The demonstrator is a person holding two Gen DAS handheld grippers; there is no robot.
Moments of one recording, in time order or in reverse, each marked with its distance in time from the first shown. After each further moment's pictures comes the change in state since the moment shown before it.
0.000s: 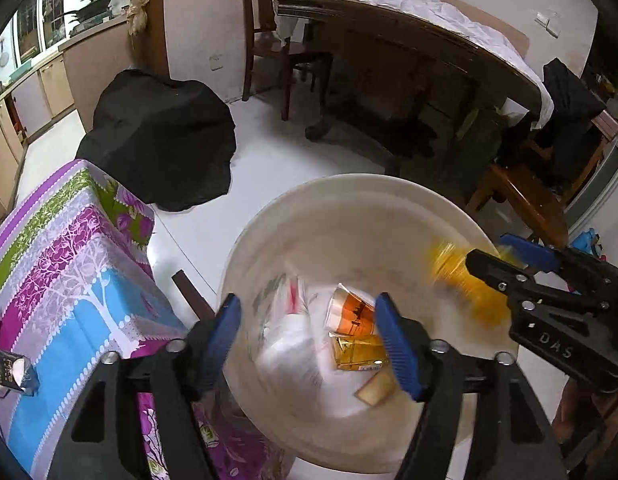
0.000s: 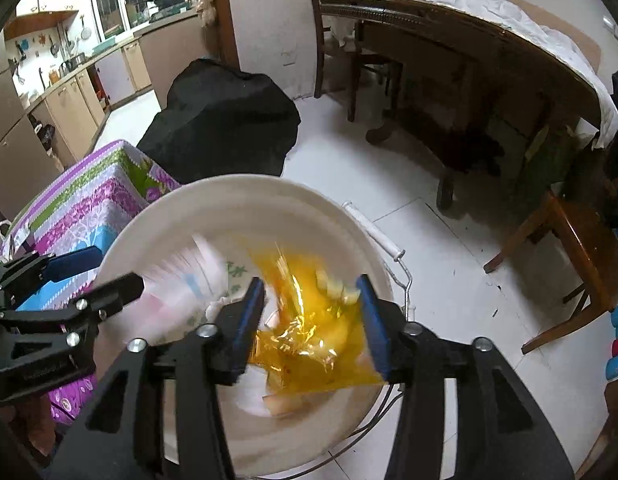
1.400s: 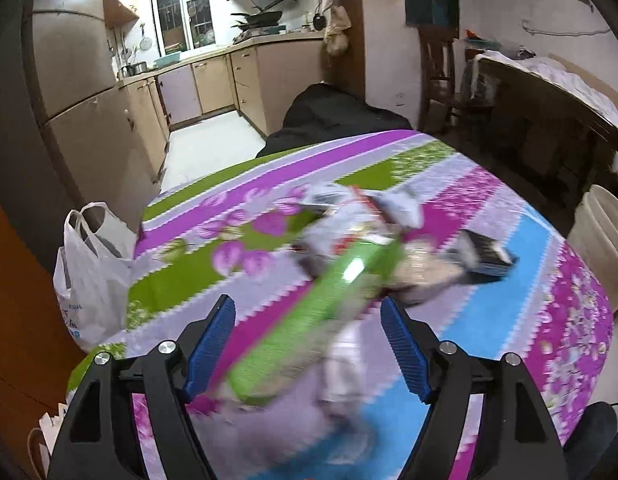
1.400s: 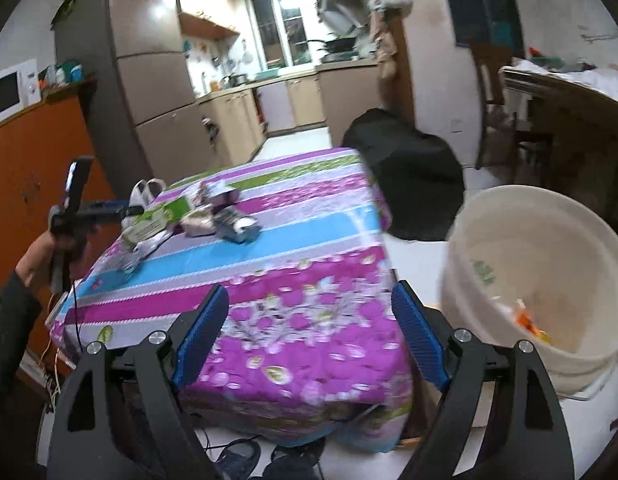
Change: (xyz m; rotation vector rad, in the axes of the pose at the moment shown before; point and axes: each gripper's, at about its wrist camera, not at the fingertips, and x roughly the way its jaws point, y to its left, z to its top) left arm -0.213 0.441 -0.226 -0.179 -0.172 0.394; right arm -0.069 0.211 -0.127 -0.287 -0.237 0.501
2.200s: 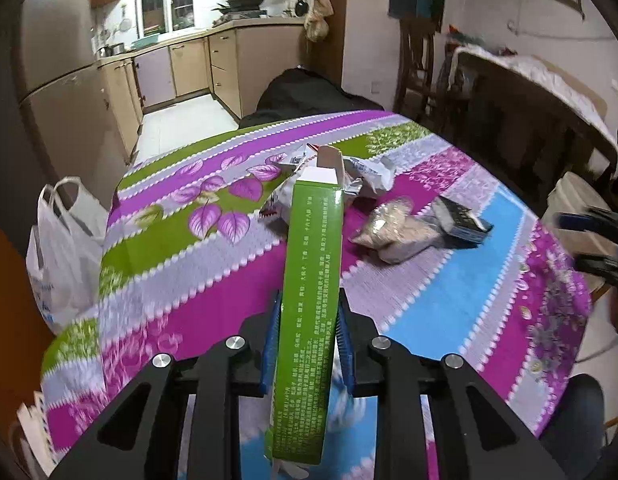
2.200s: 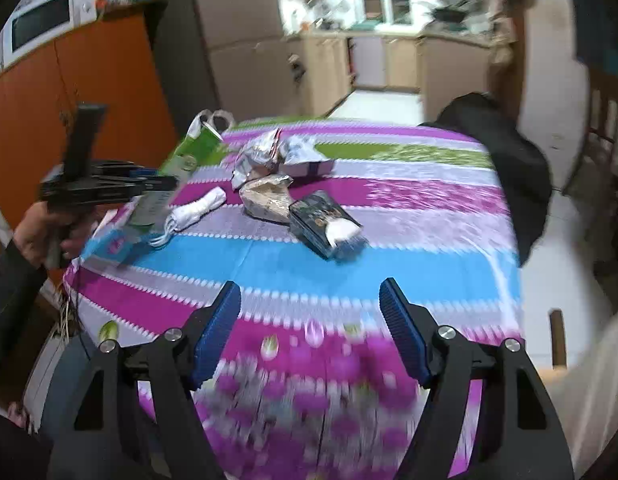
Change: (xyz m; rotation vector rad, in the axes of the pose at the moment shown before) left arm -0.012 -0.001 -0.032 -0.047 0.042 -0.114; right arm 0.150 0.074 0.065 -0.289 0.220 0.226
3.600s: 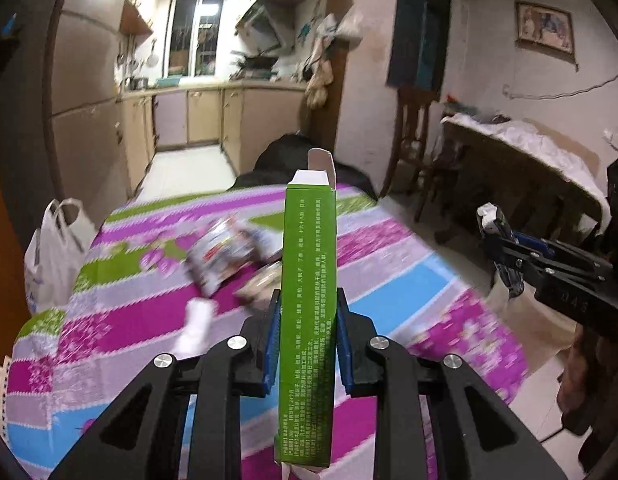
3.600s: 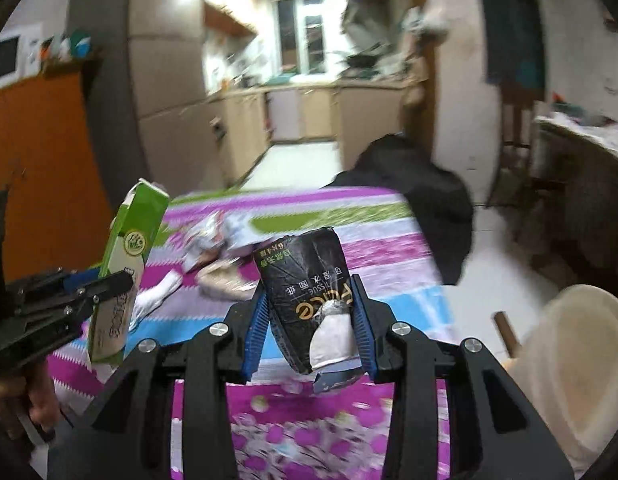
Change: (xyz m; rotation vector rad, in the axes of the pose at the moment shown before) left arm -0.067 -0.134 0.005 -0.081 -0.263 -0.002; right arm -0.095 0.016 0.001 0.221 -0.272 -0.364
